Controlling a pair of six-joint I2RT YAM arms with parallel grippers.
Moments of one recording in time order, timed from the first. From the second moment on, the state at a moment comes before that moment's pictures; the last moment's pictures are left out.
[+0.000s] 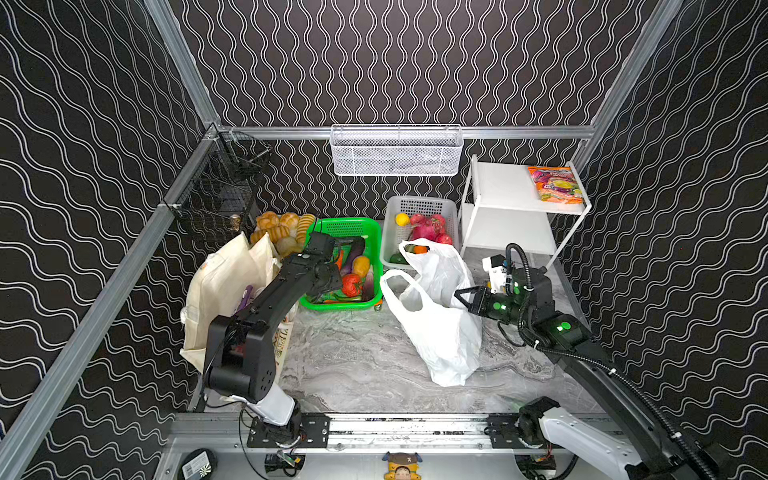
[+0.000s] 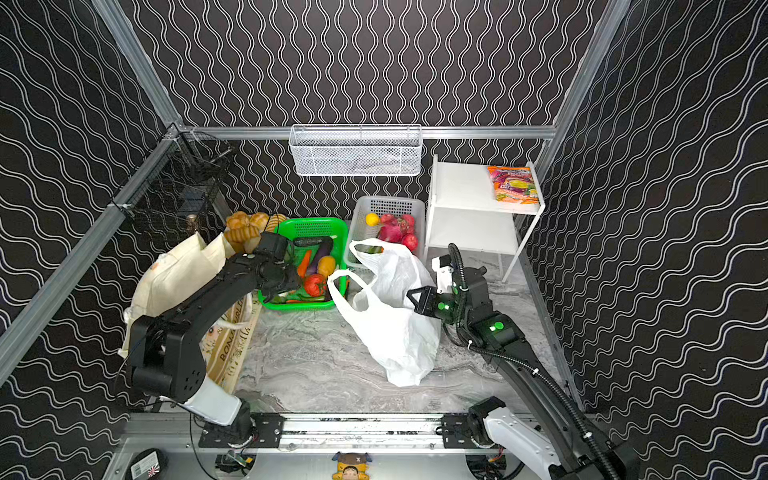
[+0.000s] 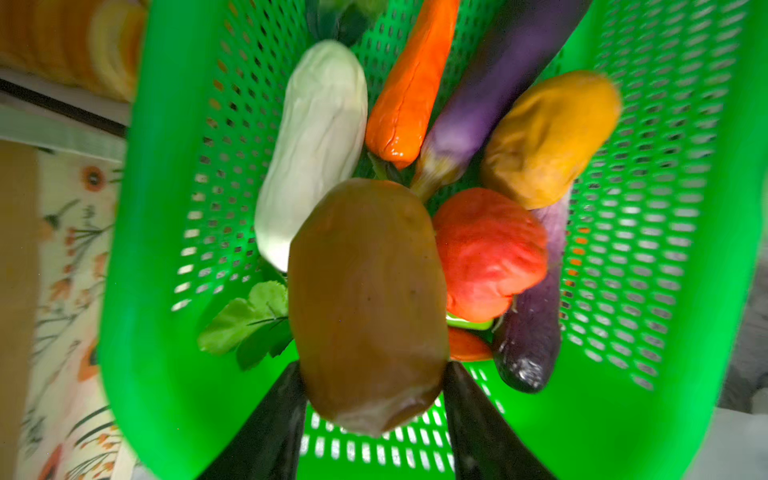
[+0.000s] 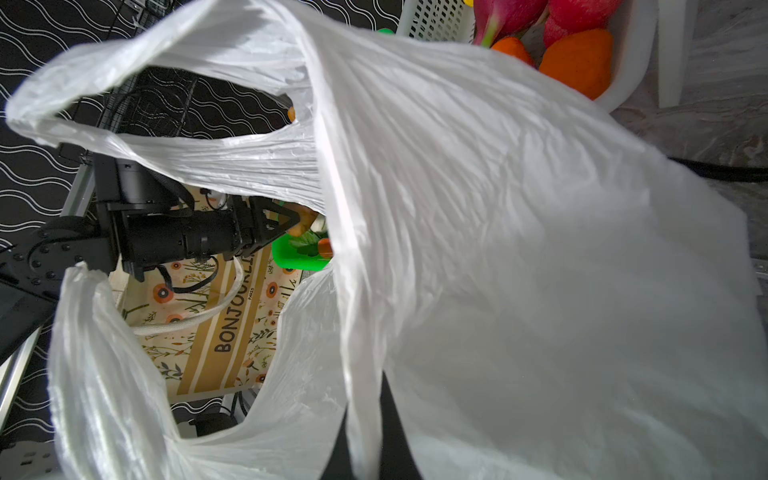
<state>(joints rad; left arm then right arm) -0.24 1.56 1.24 -0.79 -0.11 -0.50 0.42 0.94 0.83 -0.40 -0.40 0.69</state>
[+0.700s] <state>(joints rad) -0.24 1.36 1.16 -0.71 0.17 -0.38 0.42 0.98 0.83 -0.37 -0.41 0.71</state>
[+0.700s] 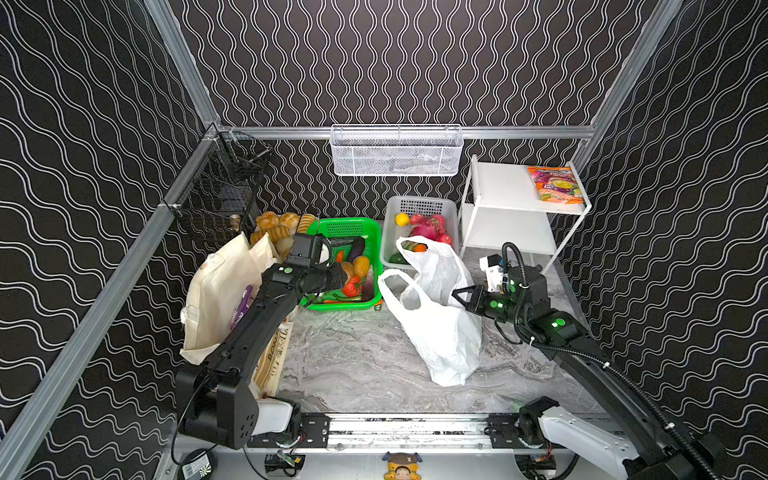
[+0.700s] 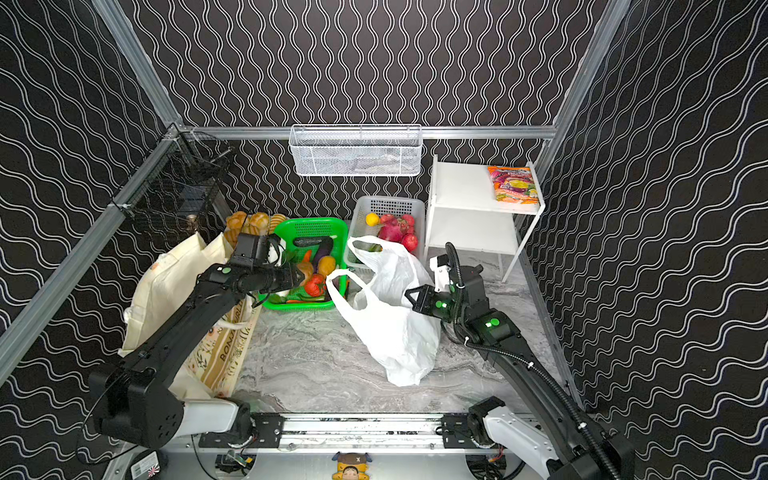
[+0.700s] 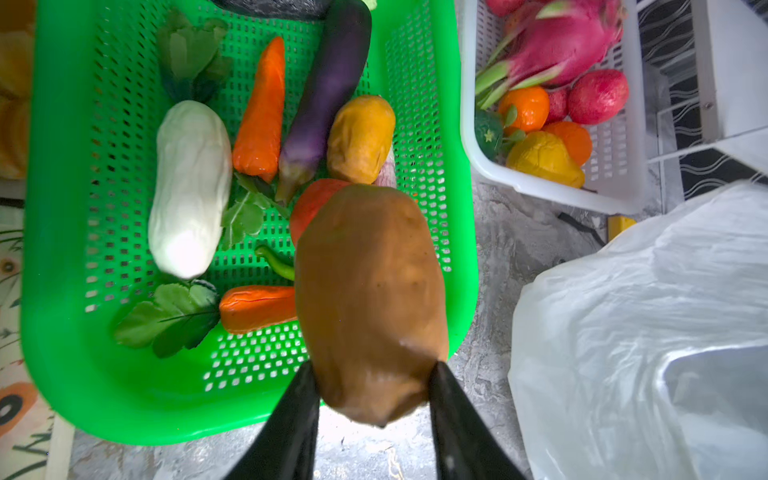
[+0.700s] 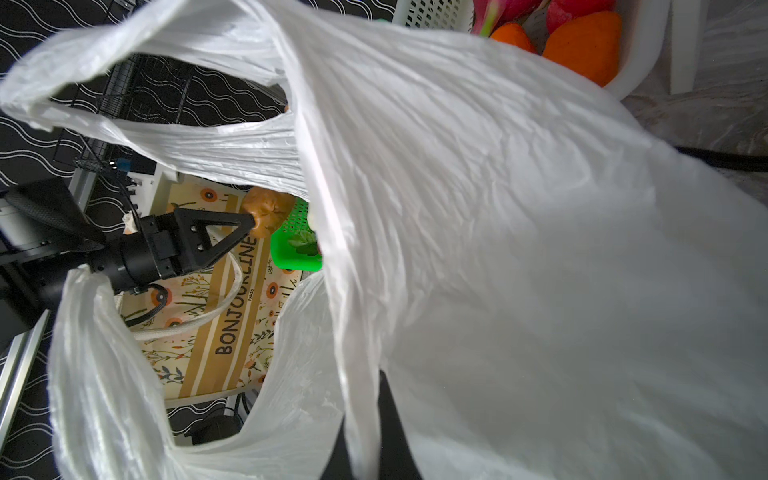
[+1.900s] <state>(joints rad) -0.26 1.72 1.28 -0.76 0.19 -0.28 0.42 0.96 0.83 -0.36 -0.41 0.71</state>
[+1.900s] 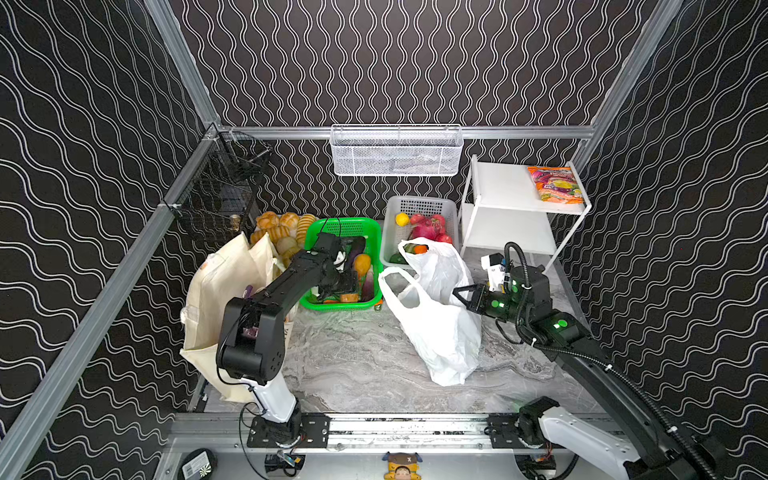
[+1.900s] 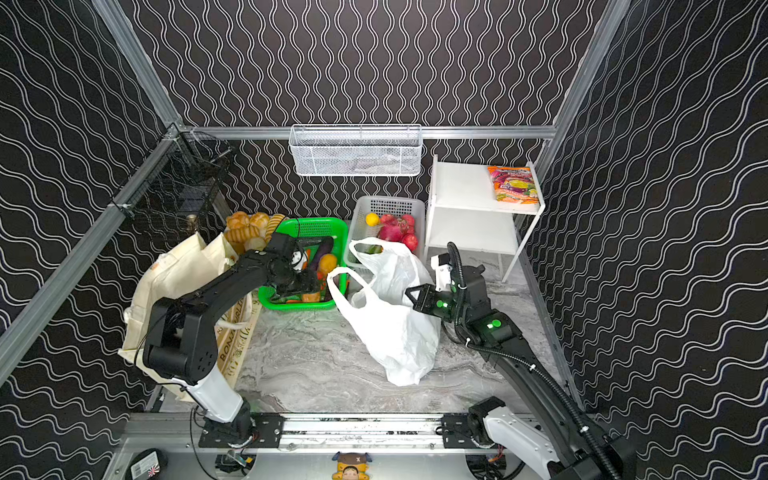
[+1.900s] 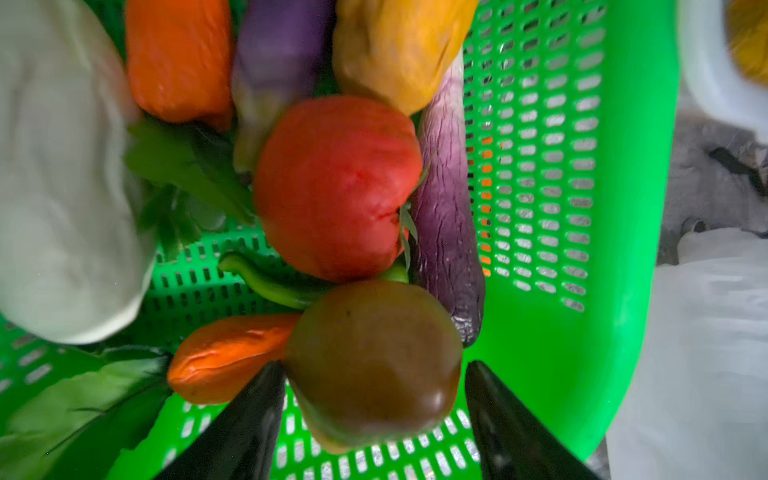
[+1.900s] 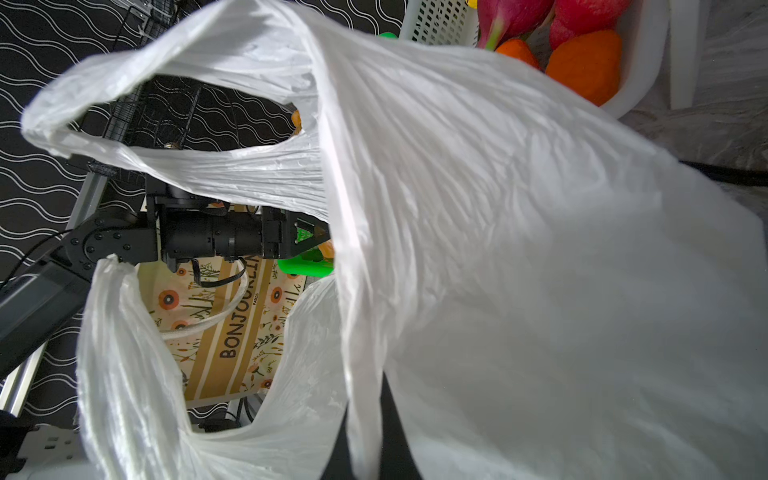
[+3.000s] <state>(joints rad) -0.55 1.47 1.32 -0.53 0.77 -0.34 0.42 0.97 0.82 -0.33 -0.44 0.71</state>
